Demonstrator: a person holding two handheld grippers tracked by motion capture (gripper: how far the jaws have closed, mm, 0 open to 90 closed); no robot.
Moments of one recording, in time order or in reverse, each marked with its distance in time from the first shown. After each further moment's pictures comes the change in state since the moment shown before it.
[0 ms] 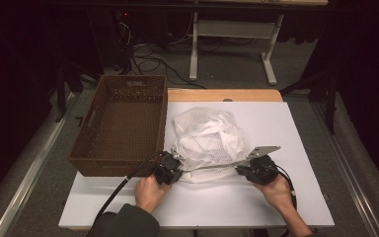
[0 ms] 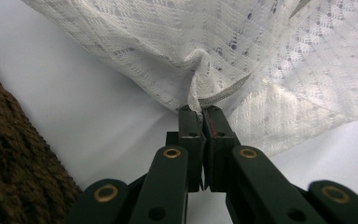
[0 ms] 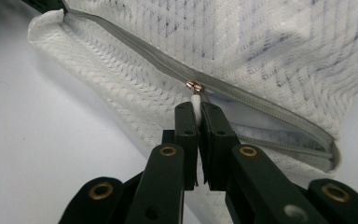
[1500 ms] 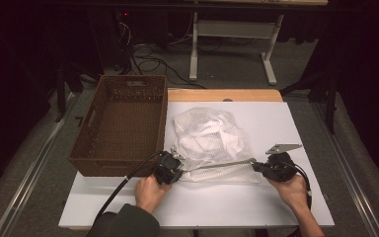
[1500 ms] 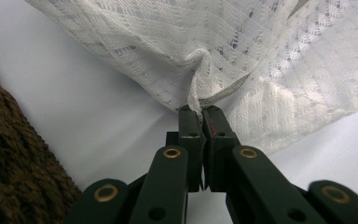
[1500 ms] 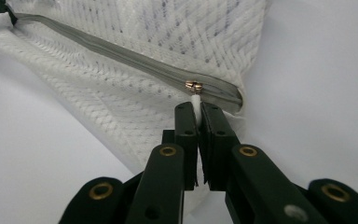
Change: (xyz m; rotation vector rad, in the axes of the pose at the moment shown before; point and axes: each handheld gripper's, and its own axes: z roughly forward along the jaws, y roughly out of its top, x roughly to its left) left arm 0.001 0.000 0.000 0.001 -0.009 -0.013; right arm -0.039 -0.022 -0.022 -0.026 -0.058 0.112
